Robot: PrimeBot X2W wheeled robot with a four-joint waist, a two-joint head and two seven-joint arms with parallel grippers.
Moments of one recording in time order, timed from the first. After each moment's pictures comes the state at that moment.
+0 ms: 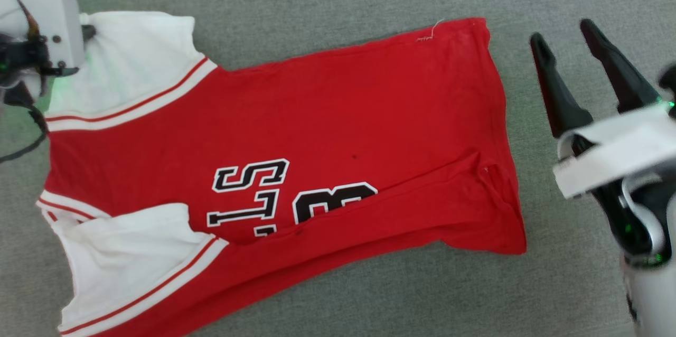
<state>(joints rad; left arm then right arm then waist) -1.36 0.69 -1.01 0.89 -1.20 -0.06 0.68 -0.46 -0.21 0.11 -0.14 0.38 0.13 0.18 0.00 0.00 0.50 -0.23</state>
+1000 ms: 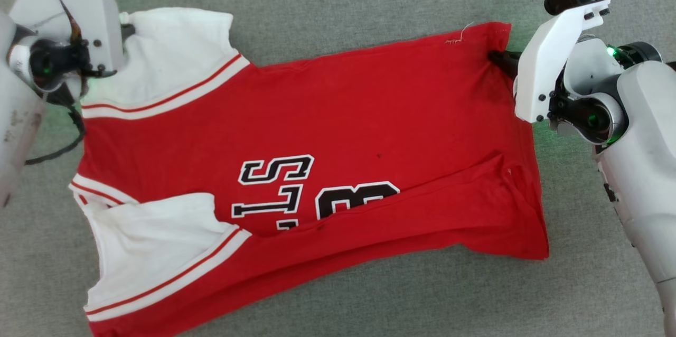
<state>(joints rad) -1.36 0.61 -1.01 0.93 -1.21 -0.09 0.61 -0.99 -0.25 0.39 0.64 0.62 0.13 0.62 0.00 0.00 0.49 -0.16</state>
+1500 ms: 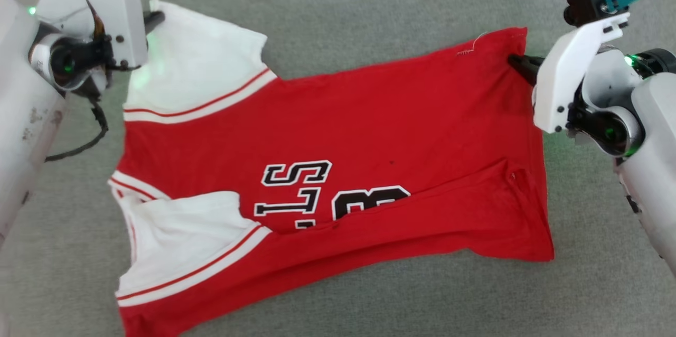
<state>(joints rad) -1.35 0.58 -0.99 0.90 -1.24 -0.12 0.54 -0.98 -0.35 0.51 0.66 0.71 0.13 0.50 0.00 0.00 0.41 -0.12</state>
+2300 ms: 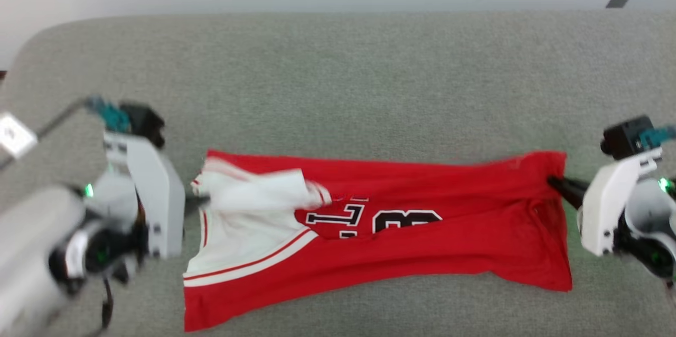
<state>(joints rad) -0.86 0.94 -1.03 0.04 -1.39 0.20 0.58 -0.62 -0.60 0.62 0.45 0.88 0.13 0.39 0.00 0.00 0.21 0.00</state>
